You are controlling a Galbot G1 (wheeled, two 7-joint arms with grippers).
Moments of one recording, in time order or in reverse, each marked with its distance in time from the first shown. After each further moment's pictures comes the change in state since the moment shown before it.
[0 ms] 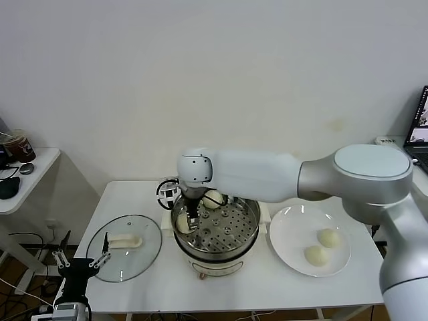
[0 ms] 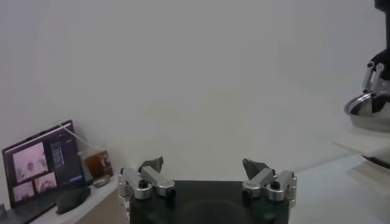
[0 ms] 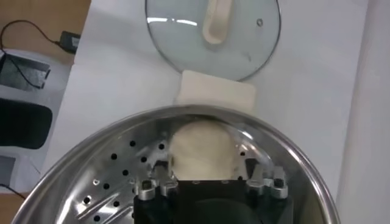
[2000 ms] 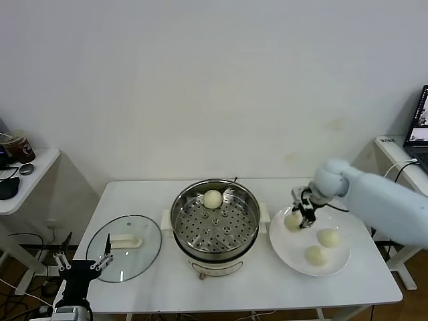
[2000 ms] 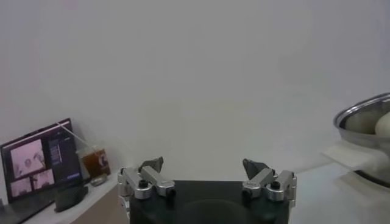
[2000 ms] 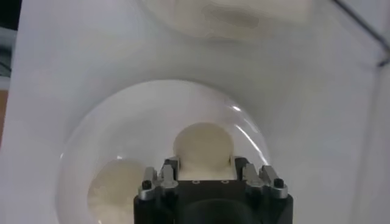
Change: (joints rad) left arm 0.035 -0.018 0.013 -0.071 -0.021 0.049 0.009; right arm -0.255 -0.713 0.332 0.124 -0.542 0.422 -0.218
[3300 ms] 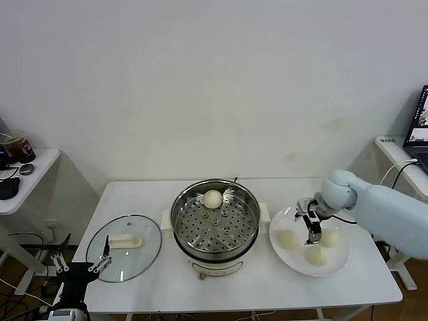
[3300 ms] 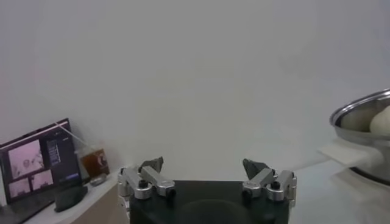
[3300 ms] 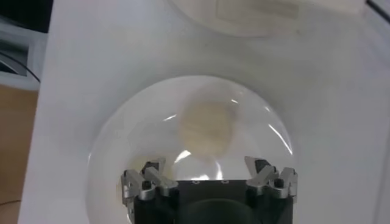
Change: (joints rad) left arm 0.035 0.000 -0.023 -0.027 0.002 0.005 0.009; right arm -0.191 -0.024 0.062 0.001 -0.069 0.039 0.032
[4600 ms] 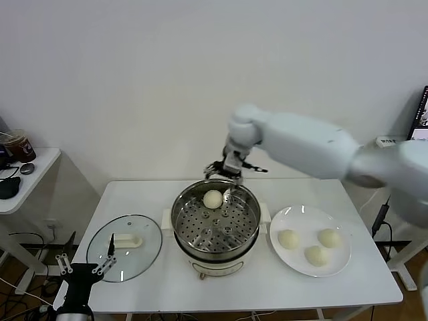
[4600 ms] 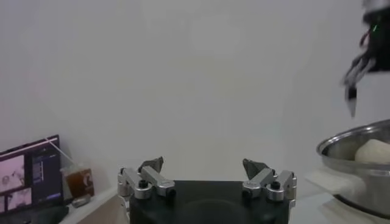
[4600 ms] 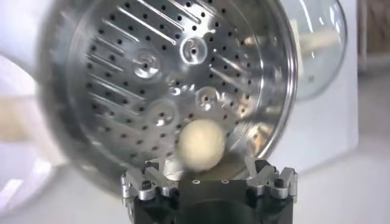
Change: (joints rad) left arm 0.006 0.012 0.025 0.042 -0.045 -0.163 0.018; right arm 0.532 0.419 -0.290 -0.099 0.076 0.578 -0.022
